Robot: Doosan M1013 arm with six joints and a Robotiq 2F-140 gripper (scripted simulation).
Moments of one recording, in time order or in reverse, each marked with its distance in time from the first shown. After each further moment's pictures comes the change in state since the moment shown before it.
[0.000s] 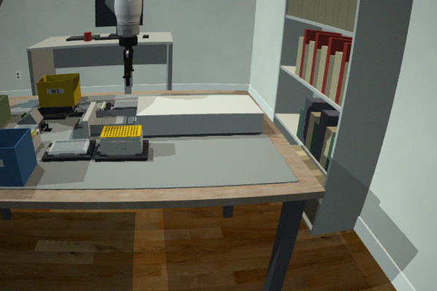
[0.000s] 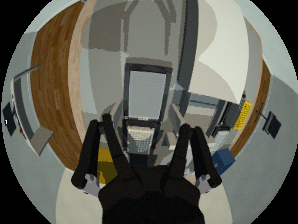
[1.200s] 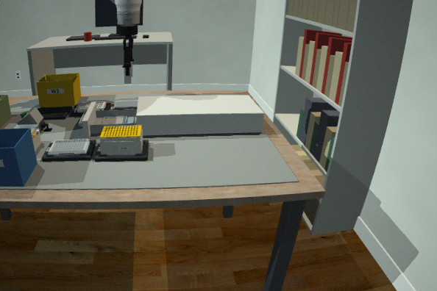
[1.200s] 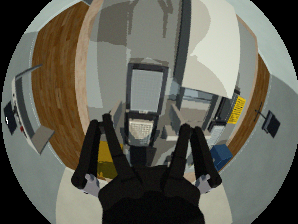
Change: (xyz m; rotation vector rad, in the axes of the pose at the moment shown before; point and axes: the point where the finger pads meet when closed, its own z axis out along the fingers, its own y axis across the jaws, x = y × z) arm 0.000 0.000 -0.043 0.000 0.000 0.000
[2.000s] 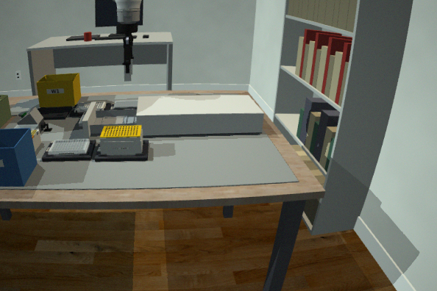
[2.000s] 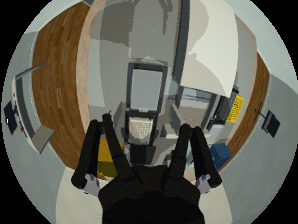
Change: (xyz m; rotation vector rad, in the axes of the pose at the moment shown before) arm 0.000 0.000 -0.010 0.000 0.000 0.000
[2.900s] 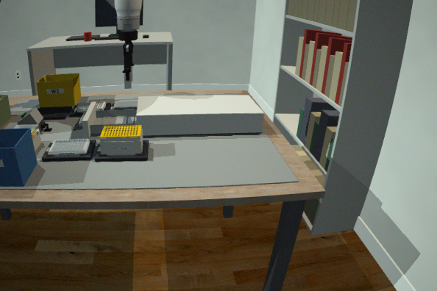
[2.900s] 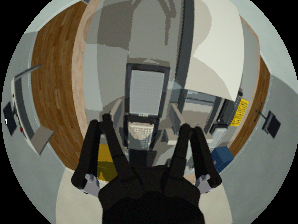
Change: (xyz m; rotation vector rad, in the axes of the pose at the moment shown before) arm 0.000 0.000 0.031 0.000 0.000 0.000
